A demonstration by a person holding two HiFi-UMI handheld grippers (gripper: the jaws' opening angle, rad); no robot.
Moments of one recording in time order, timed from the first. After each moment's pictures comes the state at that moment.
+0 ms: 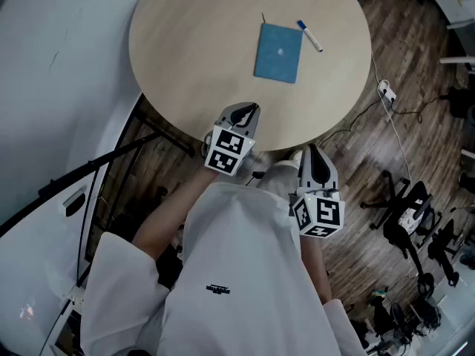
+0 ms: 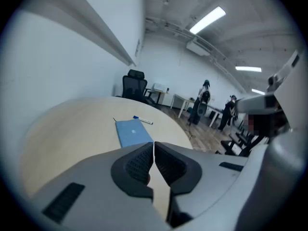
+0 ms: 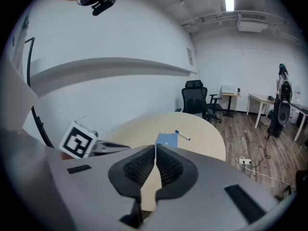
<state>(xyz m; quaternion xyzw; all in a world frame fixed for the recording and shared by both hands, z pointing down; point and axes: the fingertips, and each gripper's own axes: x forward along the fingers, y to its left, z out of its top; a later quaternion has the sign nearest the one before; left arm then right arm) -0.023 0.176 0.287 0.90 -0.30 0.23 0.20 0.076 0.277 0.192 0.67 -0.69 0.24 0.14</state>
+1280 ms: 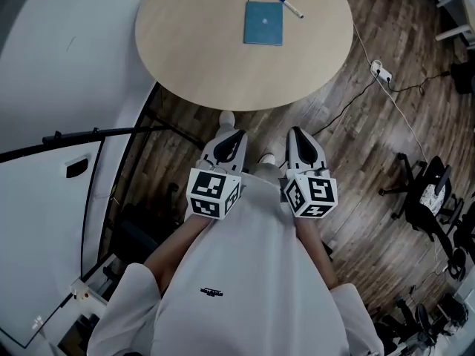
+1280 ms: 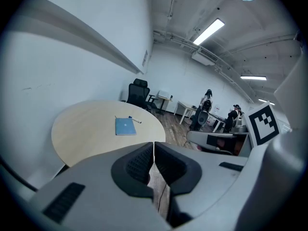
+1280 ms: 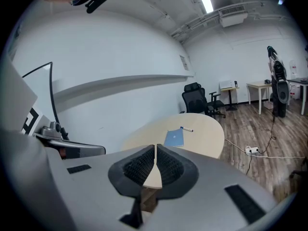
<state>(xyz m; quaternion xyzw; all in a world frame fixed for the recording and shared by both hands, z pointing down) -0.055 0.429 0.176 0.87 -0.38 0.19 0.24 0.061 0.440 0.182 0.64 -0.72 0.26 0.05</state>
